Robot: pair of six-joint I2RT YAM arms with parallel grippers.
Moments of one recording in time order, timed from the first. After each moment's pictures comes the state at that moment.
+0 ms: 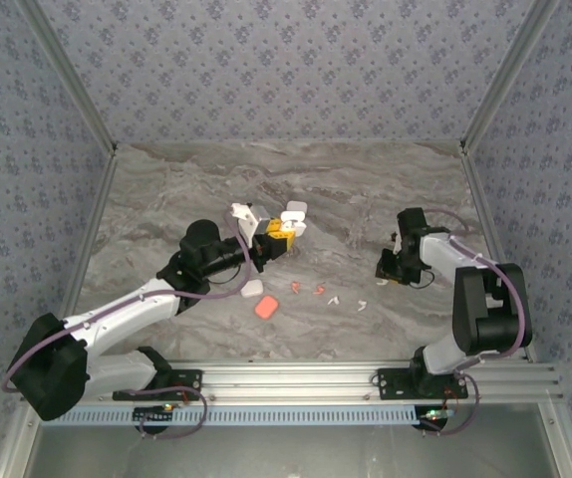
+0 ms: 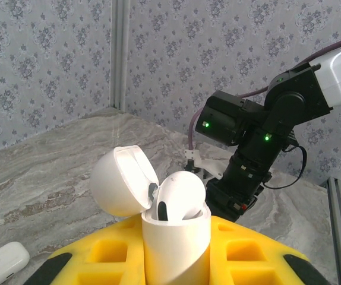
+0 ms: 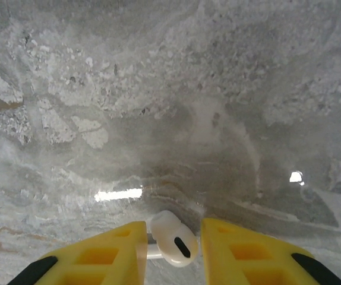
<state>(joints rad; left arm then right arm) -0.73 1.17 0.65 0.49 0.40 -0.15 0.08 1.52 0.81 -0.67 -0.17 0.31</state>
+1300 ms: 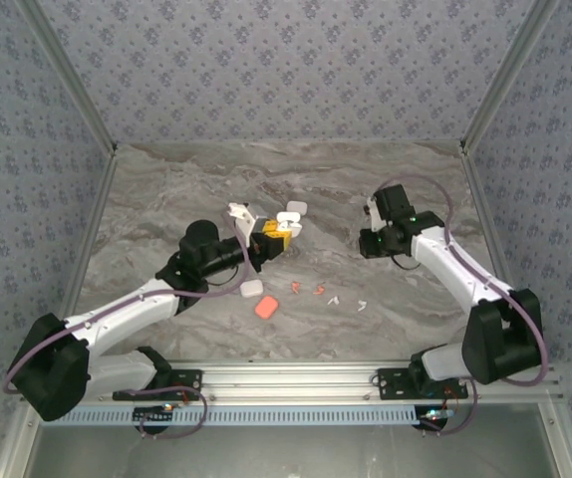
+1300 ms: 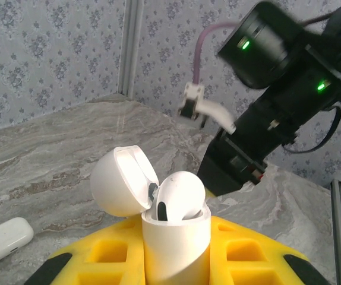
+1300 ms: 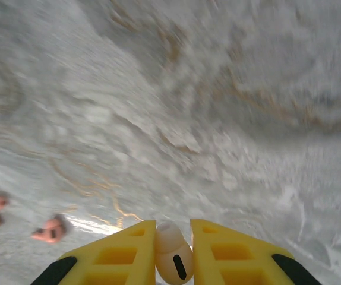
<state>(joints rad) -0.70 1.17 0.63 0.48 0.40 -0.20 0.33 1.36 1.03 -0.75 -0.06 0.14</state>
